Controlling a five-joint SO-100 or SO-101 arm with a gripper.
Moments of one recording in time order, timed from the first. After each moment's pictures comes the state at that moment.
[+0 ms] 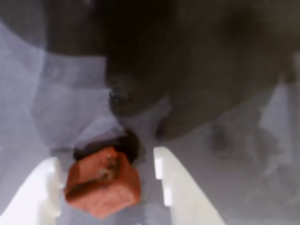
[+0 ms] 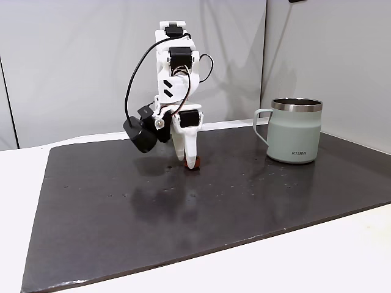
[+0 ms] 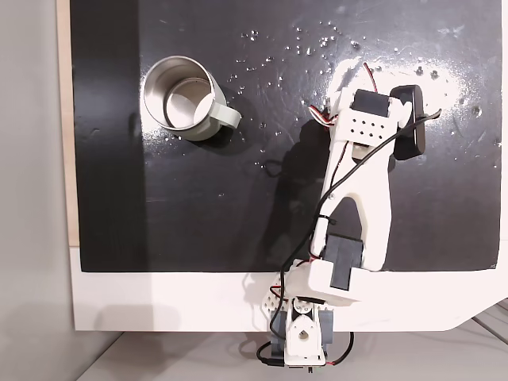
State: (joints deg) arm 13.6 73.3 86.4 70.2 -18.0
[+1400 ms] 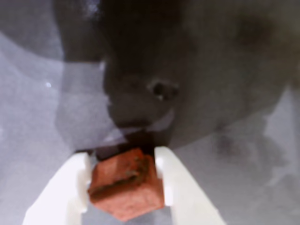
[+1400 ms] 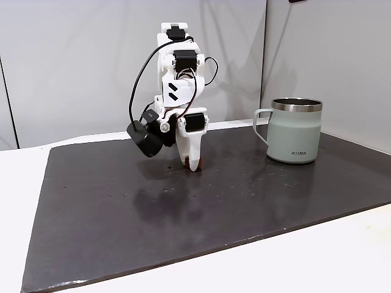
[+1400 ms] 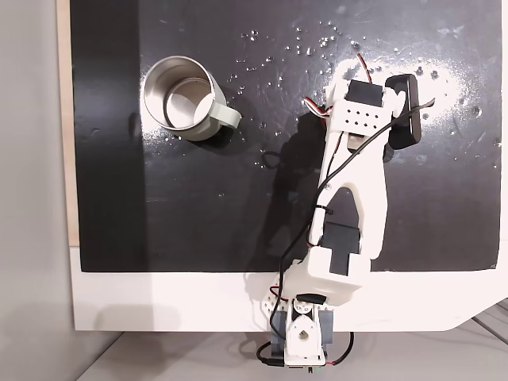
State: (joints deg) arm 12.2 67.9 80.9 69.9 -18.0
